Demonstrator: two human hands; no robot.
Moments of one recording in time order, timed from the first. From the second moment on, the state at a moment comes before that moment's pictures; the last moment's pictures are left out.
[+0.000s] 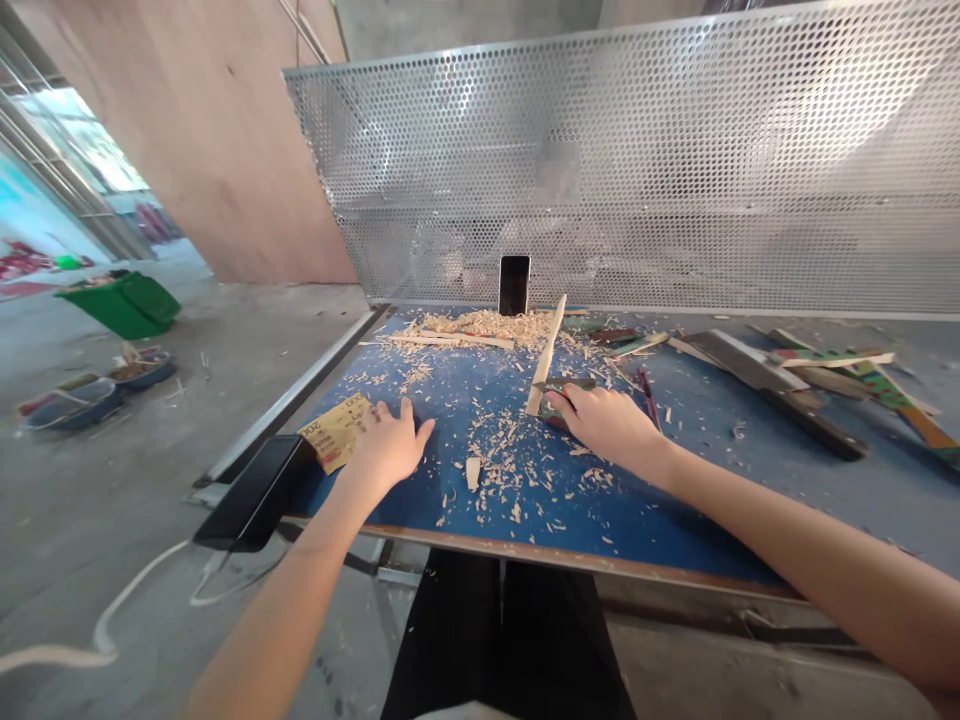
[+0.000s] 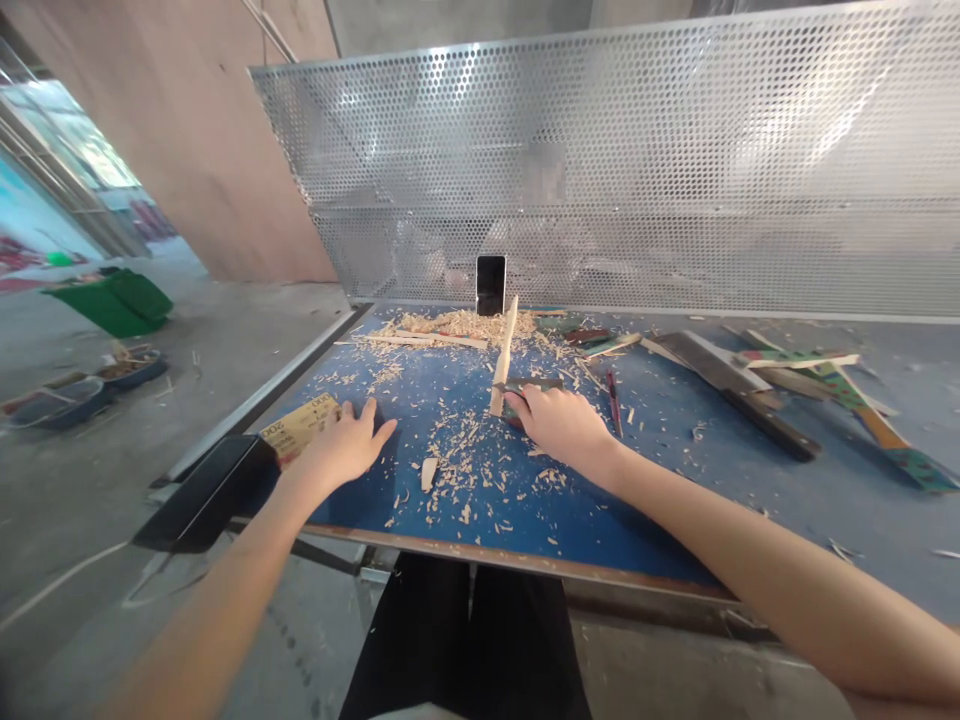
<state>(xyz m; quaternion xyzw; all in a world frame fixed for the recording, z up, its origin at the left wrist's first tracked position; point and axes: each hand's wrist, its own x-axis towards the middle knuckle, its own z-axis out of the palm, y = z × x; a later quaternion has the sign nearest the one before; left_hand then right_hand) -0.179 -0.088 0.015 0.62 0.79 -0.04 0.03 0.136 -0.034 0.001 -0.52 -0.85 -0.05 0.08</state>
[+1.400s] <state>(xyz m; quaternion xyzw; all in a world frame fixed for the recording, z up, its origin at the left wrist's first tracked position) -0.214 -0.122 0.079 0.55 0.76 0.32 -0.13 0.142 -0.035 -0.005 -0.51 -0.85 -0.05 0.09</state>
